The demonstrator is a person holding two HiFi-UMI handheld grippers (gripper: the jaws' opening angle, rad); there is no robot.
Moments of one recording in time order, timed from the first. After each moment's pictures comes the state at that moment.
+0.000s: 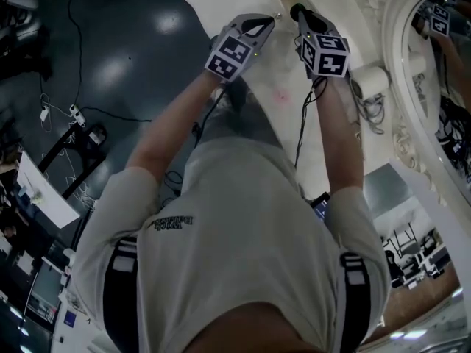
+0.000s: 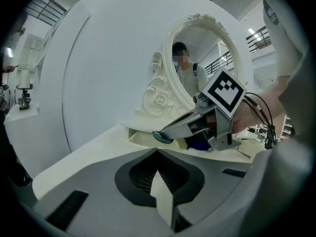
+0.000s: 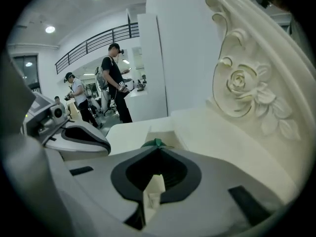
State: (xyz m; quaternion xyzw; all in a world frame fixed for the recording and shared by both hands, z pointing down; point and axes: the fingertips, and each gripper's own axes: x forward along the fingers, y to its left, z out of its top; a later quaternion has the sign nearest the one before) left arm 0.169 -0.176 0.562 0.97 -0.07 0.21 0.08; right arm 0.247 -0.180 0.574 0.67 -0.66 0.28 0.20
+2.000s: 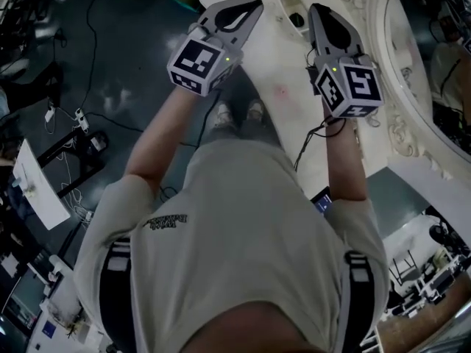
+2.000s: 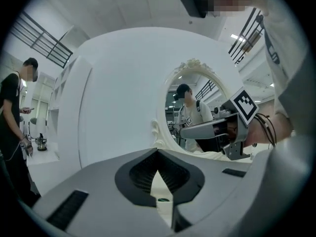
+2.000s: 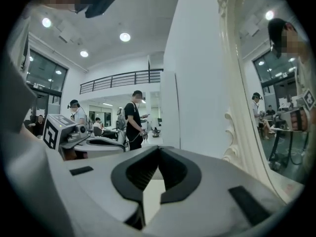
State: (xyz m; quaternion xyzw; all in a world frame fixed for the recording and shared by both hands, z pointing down) left arm 0.088 -0.150 0.321 0.99 -0.15 0.05 -0.01; right arm 0.168 -0.116 0.302 0.67 -0.73 0.08 0.05
